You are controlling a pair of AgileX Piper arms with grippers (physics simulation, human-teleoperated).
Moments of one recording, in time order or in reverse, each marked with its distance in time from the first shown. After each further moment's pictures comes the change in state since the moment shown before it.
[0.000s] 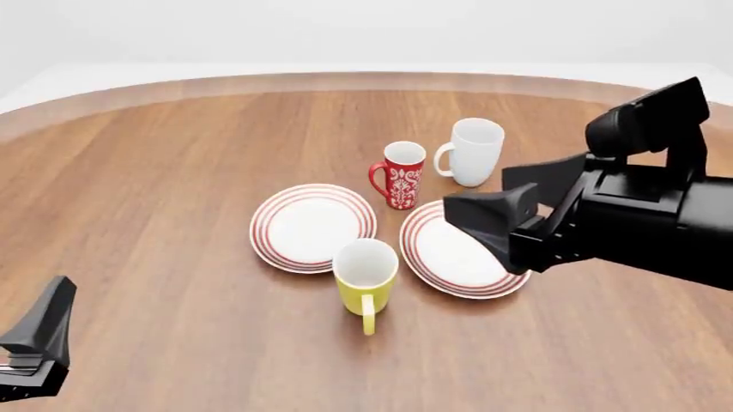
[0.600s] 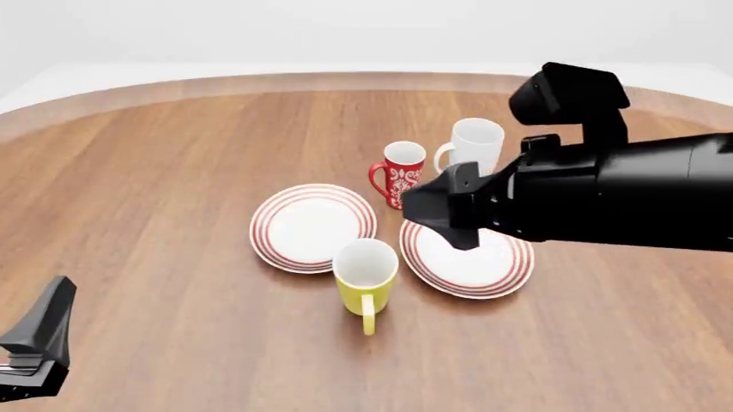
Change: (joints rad) left arm 0.000 0.000 0.000 0.000 0.000; right arm 0.047 0.172 -0.162 0.158 0.212
